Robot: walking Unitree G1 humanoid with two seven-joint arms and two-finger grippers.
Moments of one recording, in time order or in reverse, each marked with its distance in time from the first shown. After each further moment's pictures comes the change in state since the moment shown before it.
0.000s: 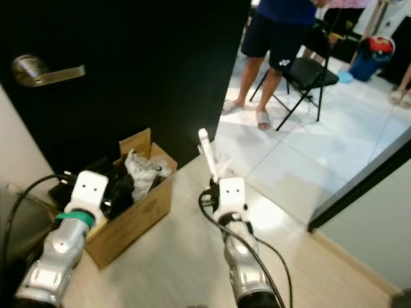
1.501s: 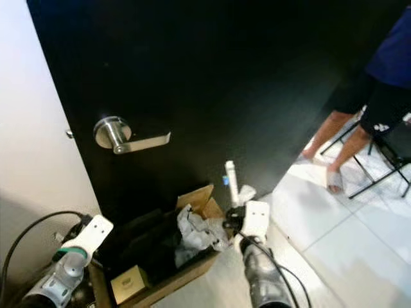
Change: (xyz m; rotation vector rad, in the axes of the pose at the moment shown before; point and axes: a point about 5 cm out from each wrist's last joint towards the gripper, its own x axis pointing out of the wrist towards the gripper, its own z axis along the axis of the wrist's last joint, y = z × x) left arm -0.028 -0.001 -0.127 0.167 0.632 0.046; right arm -0.024 -0.041 -0.048 0.269 0.240 0.036
